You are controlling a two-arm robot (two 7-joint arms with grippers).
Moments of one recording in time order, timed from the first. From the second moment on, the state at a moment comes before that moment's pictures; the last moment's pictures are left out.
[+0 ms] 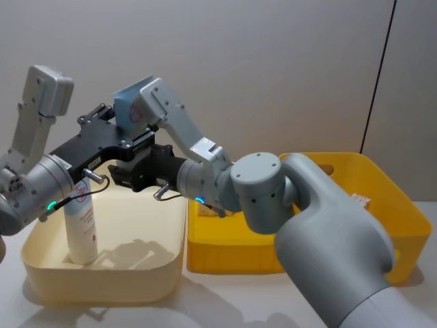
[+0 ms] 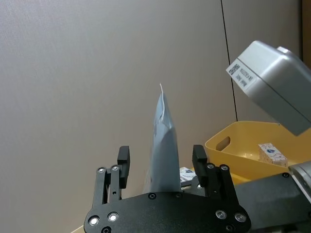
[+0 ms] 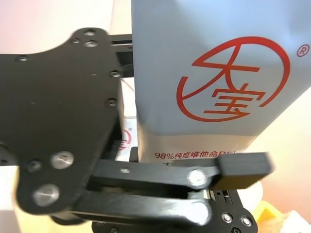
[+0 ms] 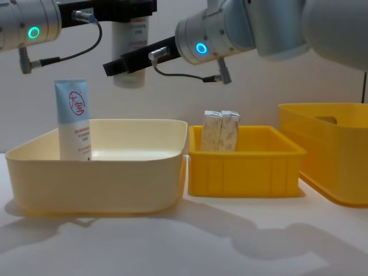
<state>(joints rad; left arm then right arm) -0.67 0.31 0.33 -1.34 -0.35 0.02 -0.42 0.97 -0.07 -0.57 -0.88 0.08 0.30 0.42</state>
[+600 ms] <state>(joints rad) -0.67 0.31 0.33 -1.34 -0.34 0.02 -0.42 0.94 0.03 -0.52 -1.00 0.03 0.41 0.33</state>
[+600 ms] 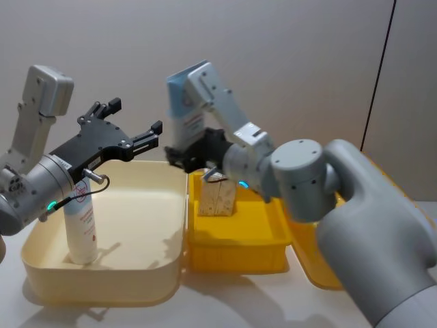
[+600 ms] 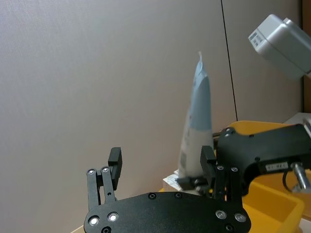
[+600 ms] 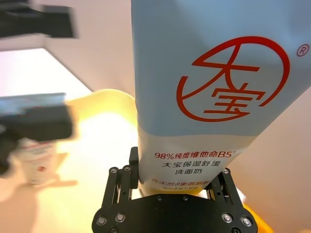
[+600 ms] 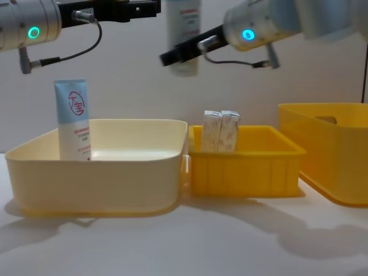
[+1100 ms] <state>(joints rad) -0.67 0.31 0.33 -1.34 -0.34 0.02 -0.42 0.96 0.13 -0.46 -1.06 -0.02 0.54 0.27</state>
